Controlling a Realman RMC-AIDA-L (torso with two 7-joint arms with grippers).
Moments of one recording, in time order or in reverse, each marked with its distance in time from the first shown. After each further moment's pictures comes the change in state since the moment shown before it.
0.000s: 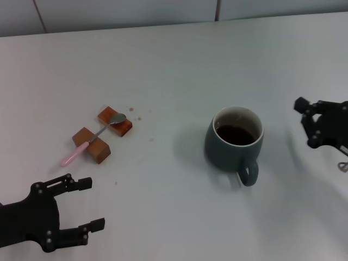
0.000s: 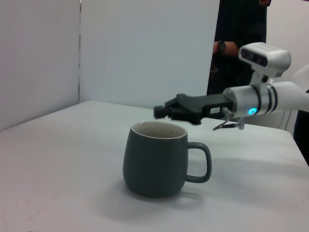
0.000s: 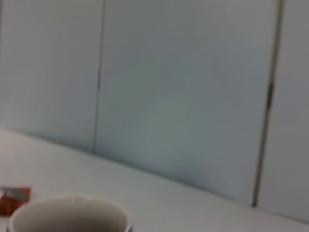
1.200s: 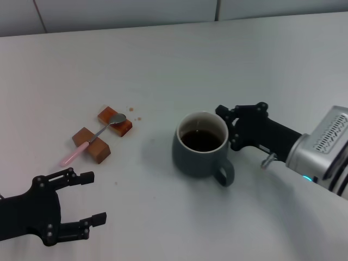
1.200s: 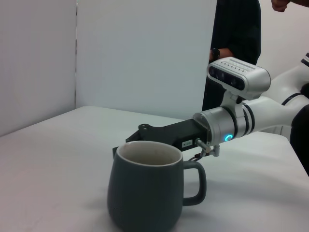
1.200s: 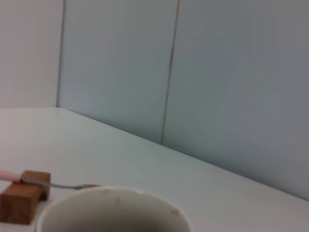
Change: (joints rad) left arm -0.021 0.002 -0.002 0.008 -0.002 0.013 -0.022; right arm 0.189 0.003 -0.027 0.350 -0.004 0.288 -0.219
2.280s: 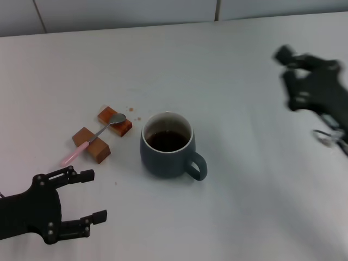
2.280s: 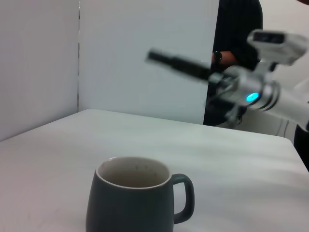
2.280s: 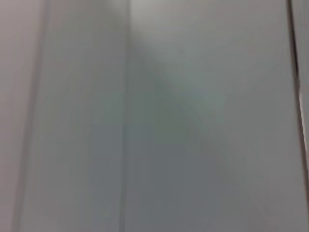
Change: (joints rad) left arm -0.003 -0.001 -0.012 -0.007 0.000 -0.002 0.010; right arm -0.126 -0.007 0.212 -0.100 0.004 -0.541 0.096
